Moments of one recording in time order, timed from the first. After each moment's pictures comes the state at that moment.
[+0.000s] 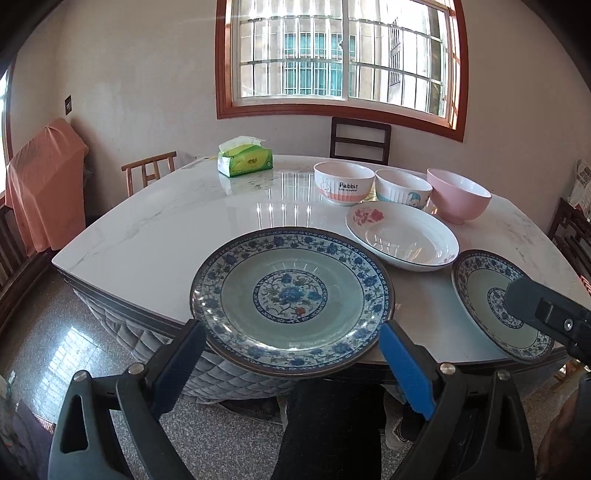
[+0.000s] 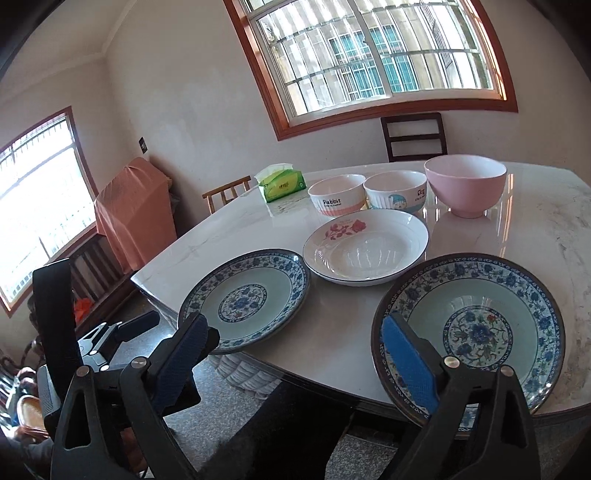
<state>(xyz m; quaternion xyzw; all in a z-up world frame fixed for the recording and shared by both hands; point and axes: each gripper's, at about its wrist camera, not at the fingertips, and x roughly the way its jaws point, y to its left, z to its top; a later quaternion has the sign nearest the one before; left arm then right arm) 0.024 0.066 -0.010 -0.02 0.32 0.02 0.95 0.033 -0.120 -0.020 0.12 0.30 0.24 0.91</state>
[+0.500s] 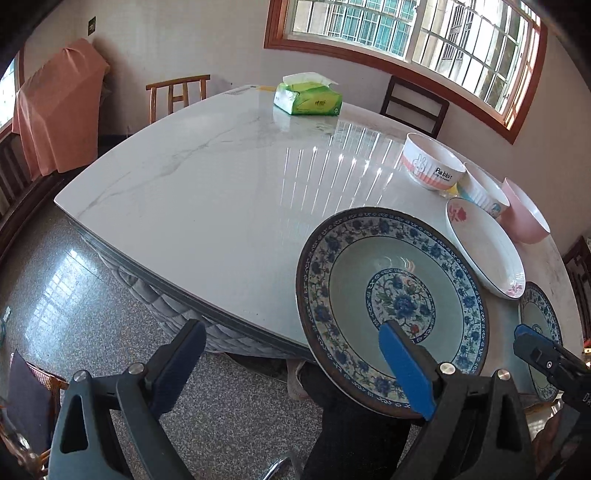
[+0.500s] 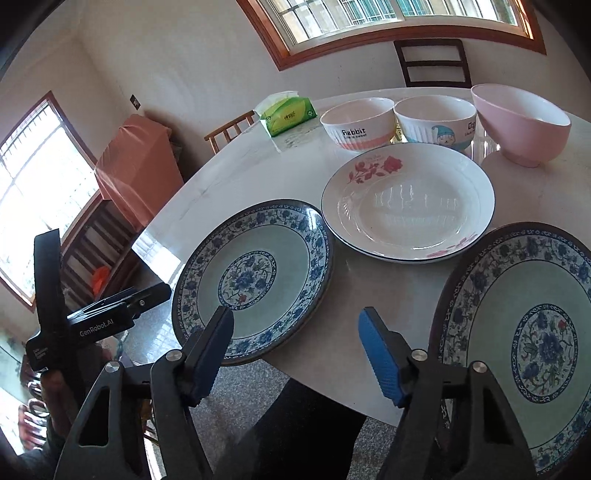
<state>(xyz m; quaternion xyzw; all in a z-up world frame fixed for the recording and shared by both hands) 0.086 0.173 -0.029 -0.11 0.45 0.05 0.89 0.109 -0.075 -0.049 0.11 0.44 0.26 0.86</state>
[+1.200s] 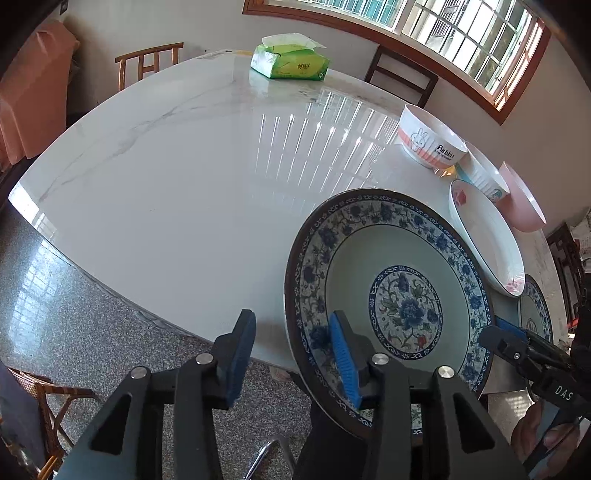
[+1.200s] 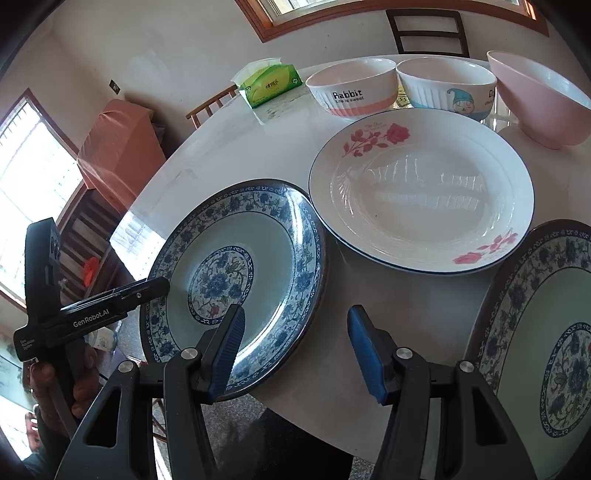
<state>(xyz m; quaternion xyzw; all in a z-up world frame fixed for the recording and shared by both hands) 0.126 0.181 -0.050 -0.13 0.50 -0.02 0.86 0.143 -0.054 -0.072 0.10 0.49 0.24 0.83</state>
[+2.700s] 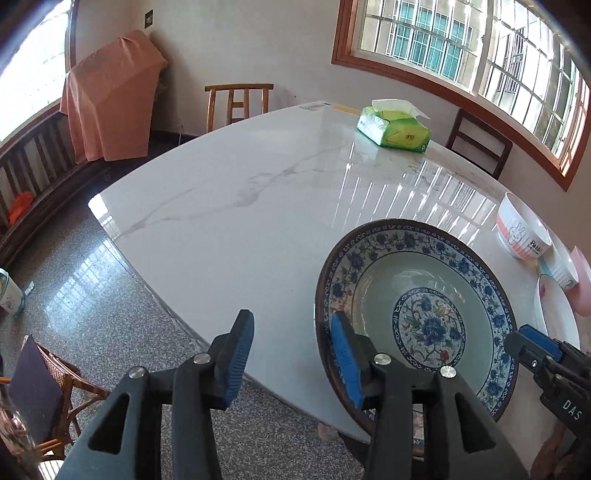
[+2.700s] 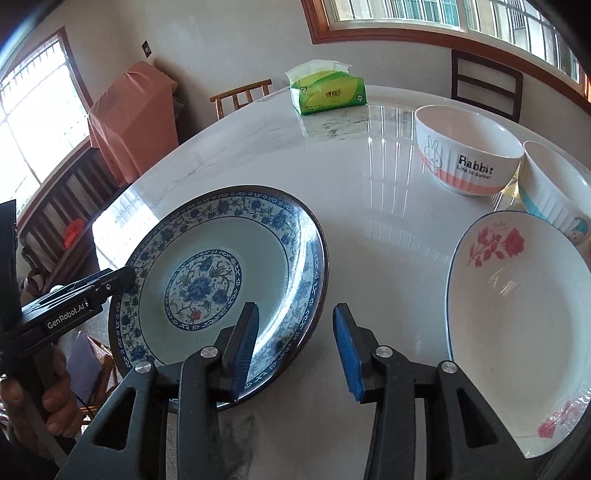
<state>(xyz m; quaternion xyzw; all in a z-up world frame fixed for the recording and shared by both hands) 0.130 0.252 -0.038 -0.13 0.41 0.17 0.89 0.192 0.043 -0.058 -0.02 0.42 0.26 0.87</state>
